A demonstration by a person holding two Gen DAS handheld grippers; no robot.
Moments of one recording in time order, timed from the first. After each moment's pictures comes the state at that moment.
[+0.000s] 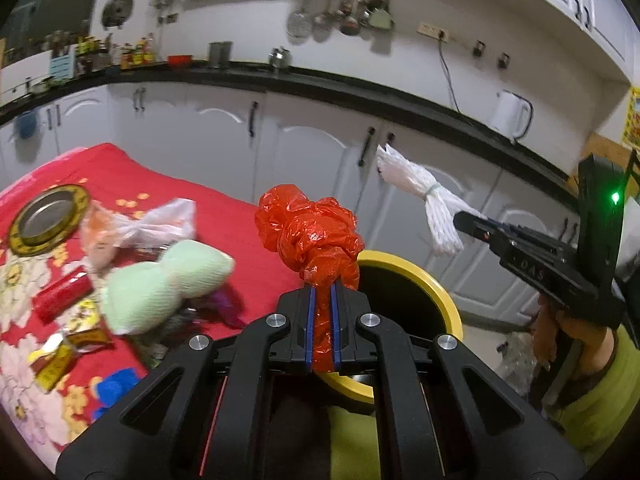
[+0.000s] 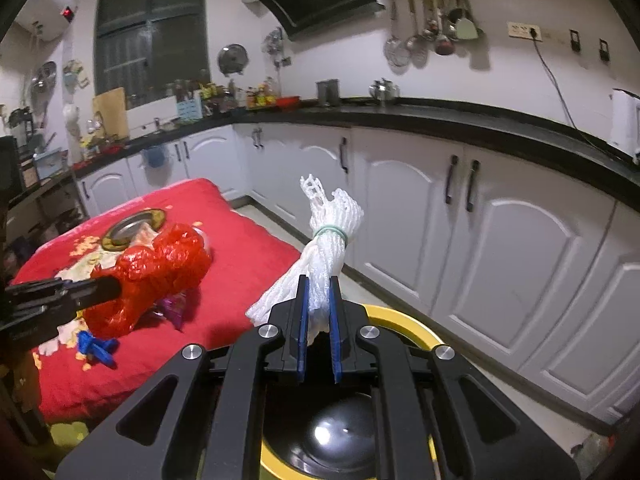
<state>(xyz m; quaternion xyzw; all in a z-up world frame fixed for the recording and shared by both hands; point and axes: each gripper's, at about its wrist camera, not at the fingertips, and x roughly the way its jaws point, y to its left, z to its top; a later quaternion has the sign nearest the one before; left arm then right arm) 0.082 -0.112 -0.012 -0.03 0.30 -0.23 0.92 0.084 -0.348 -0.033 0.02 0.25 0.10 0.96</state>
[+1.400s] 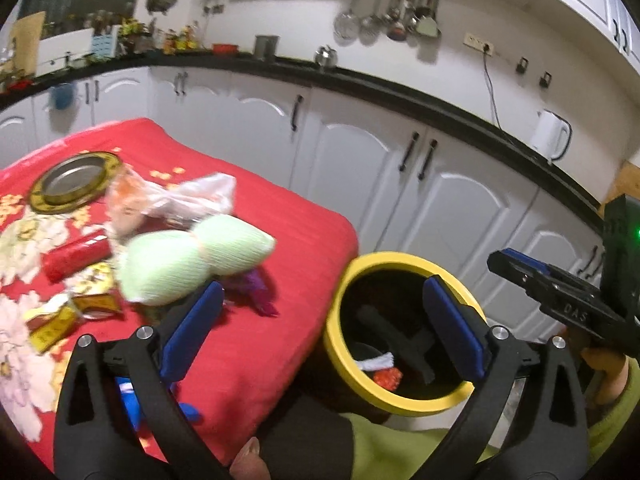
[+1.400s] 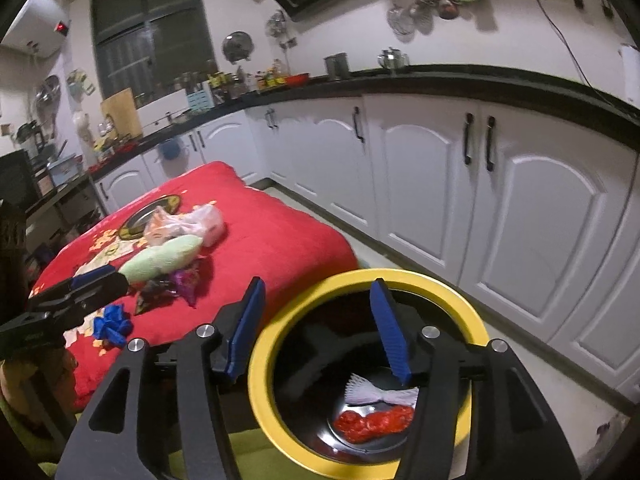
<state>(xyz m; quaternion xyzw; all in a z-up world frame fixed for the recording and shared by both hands) 0.084 -0.083 -0.030 -0.07 0.30 -0.15 0.94 0.091 -0.350 -0.053 0.06 0.28 0.15 0.94</state>
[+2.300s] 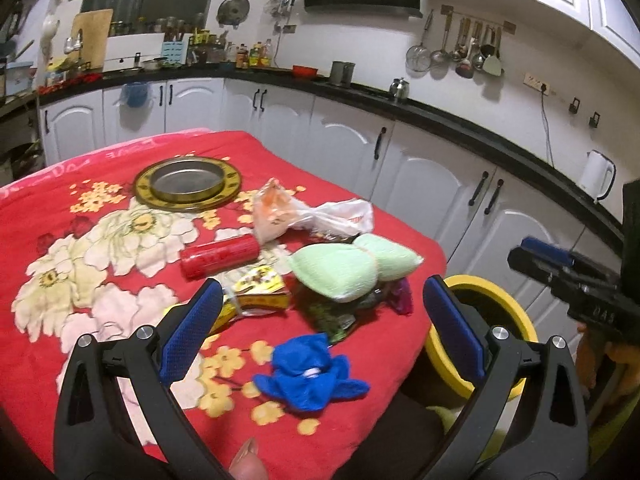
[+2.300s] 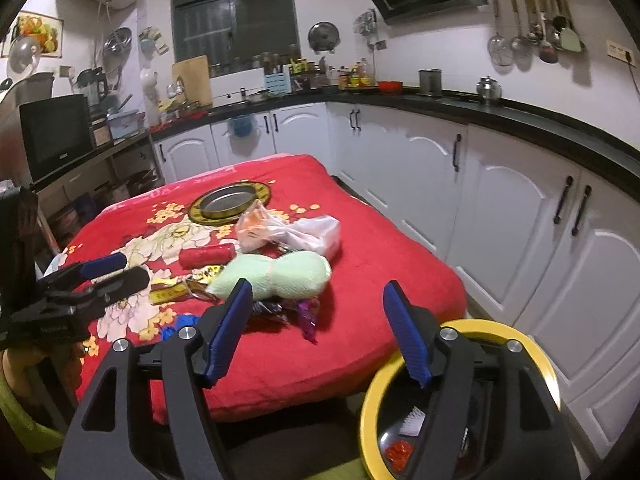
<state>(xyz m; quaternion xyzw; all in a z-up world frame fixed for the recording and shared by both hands) 0.049 0.033 -0.014 -0.08 0.28 -0.04 0.96 0.100 -0.217 -0.016 -0.02 0.27 0.26 0.93</state>
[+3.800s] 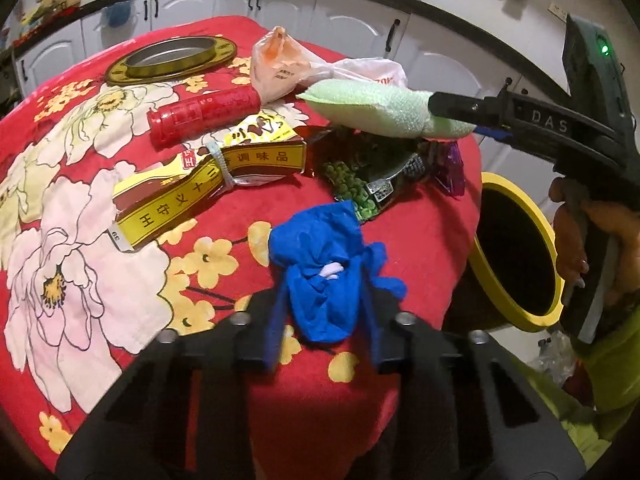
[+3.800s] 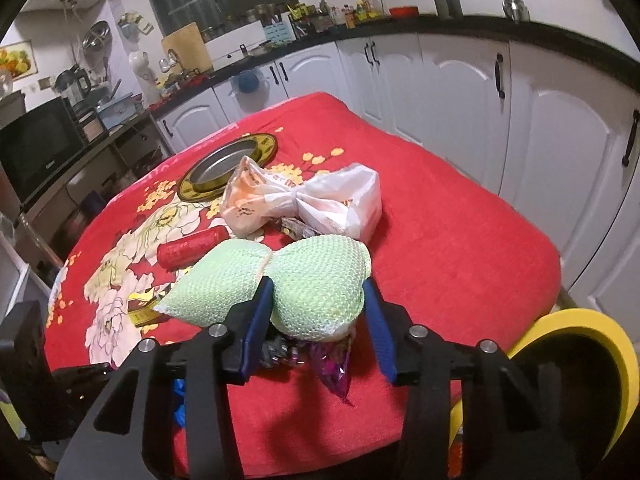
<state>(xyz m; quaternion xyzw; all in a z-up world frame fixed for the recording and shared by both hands) 0.075 0.030 -0.100 -0.07 0.44 -0.07 0.89 0.202 -0.159 -0.078 0.03 0.37 0.30 0.88</state>
